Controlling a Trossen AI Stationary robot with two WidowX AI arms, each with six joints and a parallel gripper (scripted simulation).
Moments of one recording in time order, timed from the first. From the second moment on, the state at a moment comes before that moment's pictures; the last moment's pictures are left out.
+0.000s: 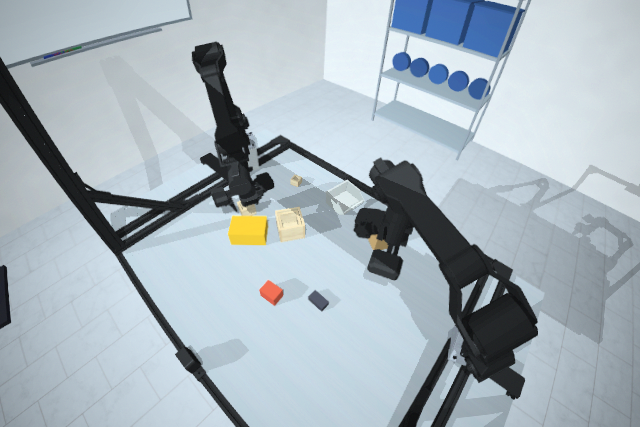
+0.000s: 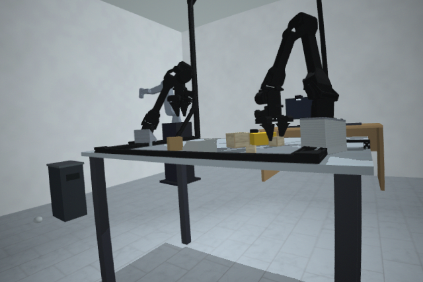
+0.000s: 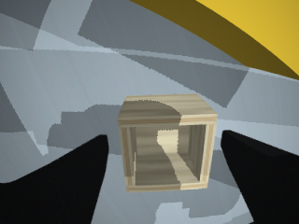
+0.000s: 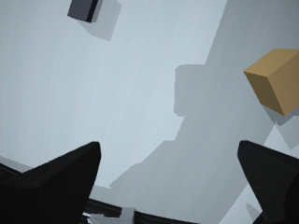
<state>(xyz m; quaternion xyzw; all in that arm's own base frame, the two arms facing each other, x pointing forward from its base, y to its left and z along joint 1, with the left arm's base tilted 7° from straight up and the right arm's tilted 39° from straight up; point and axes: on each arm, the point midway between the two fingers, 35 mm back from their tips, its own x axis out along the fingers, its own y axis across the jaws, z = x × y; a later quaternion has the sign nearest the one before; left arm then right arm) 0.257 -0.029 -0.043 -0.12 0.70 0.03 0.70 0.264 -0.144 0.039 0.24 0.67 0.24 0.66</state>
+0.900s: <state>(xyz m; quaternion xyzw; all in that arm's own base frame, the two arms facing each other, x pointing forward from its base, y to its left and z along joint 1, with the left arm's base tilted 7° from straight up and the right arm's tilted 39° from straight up) 0.251 -0.027 -0.037 -0.12 0.71 0.03 0.69 0.265 -0.144 0.039 0.24 0.67 0.24 0.67</state>
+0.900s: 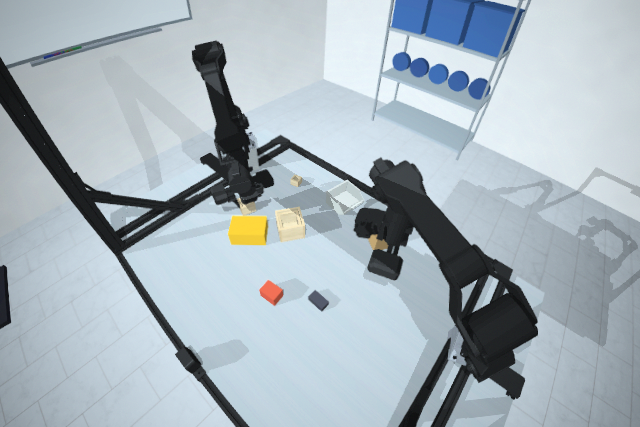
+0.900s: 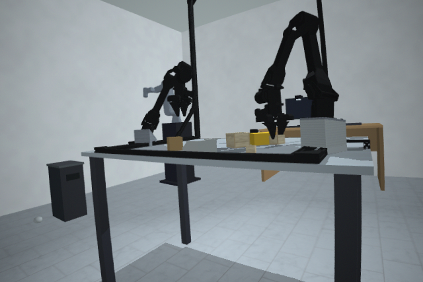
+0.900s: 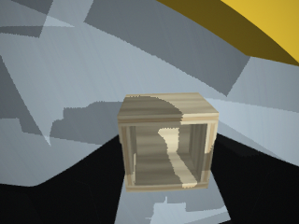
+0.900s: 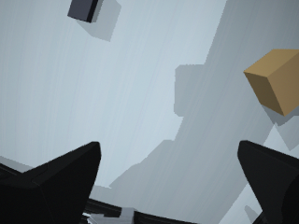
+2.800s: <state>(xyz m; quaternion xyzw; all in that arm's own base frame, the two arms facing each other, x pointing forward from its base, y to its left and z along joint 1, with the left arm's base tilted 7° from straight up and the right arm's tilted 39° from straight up) 0.314 0.025 0.028 -0.52 0.54 0.46 0.47 0.265 -0.144 0.039 0.24 0.67 0.24 0.67</state>
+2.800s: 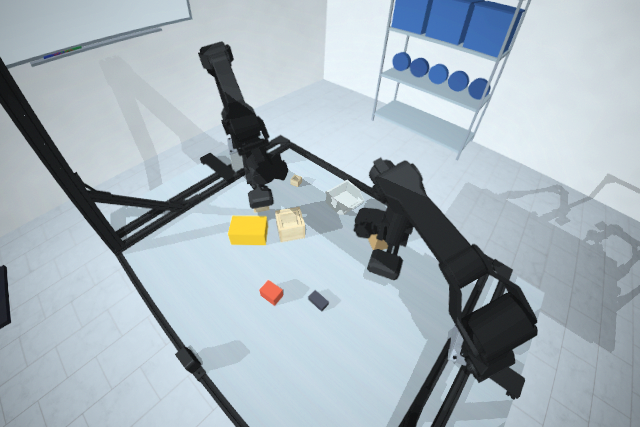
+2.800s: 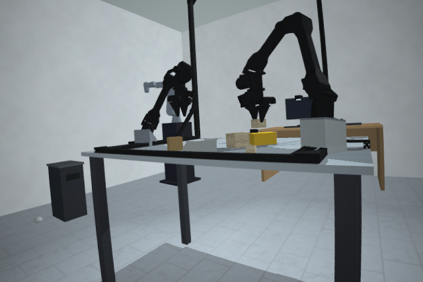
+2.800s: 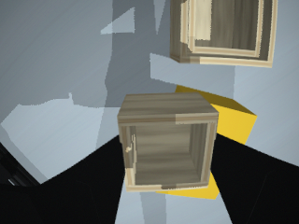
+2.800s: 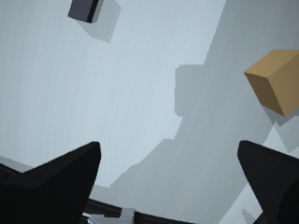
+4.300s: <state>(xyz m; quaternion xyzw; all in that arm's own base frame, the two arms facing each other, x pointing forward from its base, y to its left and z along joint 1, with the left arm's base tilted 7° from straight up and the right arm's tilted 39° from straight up) 0.366 0.098 0.041 -0.71 0.08 0.70 -0.02 0.265 -0.144 0.039 0.24 0.67 0.24 0.67</state>
